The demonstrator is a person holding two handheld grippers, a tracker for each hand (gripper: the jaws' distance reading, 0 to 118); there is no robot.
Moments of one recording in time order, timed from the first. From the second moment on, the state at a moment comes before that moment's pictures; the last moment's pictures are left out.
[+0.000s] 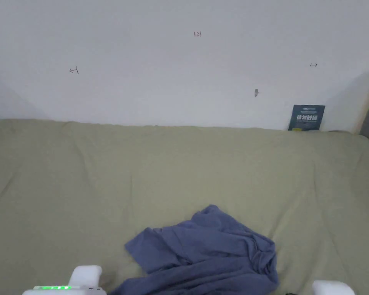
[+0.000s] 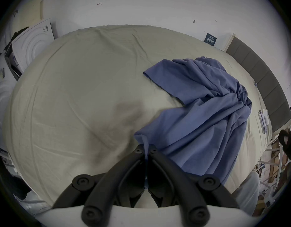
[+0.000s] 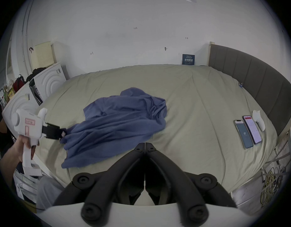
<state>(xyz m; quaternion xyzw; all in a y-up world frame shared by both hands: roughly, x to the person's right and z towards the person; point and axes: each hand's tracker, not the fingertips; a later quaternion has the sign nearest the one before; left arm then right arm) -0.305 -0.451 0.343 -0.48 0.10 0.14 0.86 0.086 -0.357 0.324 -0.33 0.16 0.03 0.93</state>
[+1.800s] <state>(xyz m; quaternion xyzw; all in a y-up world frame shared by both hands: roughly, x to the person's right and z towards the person) -0.372 -0.267 0.392 -0.33 0.20 0.11 0.91 0.214 -0.142 0.168 -0.30 0.15 -0.02 0.94</state>
